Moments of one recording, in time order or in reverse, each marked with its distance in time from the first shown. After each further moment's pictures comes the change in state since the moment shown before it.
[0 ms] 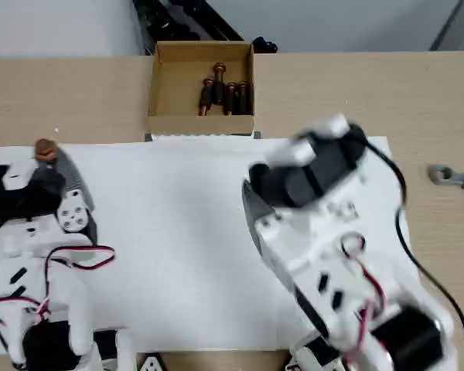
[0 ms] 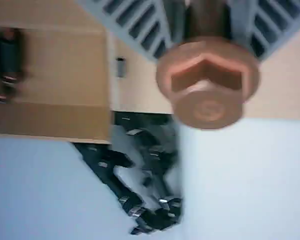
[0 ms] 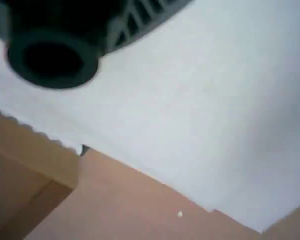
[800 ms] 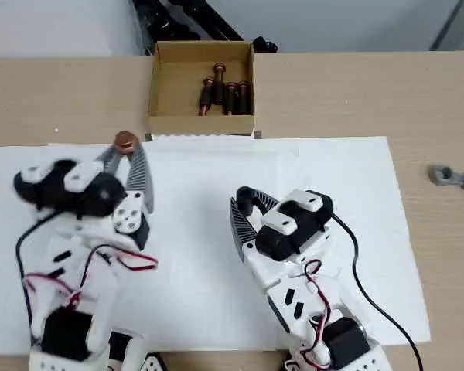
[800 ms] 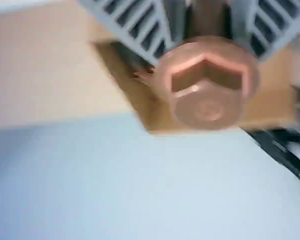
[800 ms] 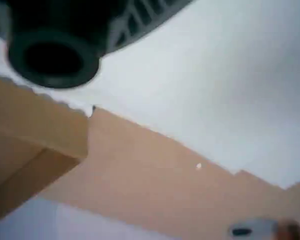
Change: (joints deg) left arm 20.7 4.5 2.8 -7.4 4.8; right arm 0.2 -35.5 62.2 -41.1 -0.4
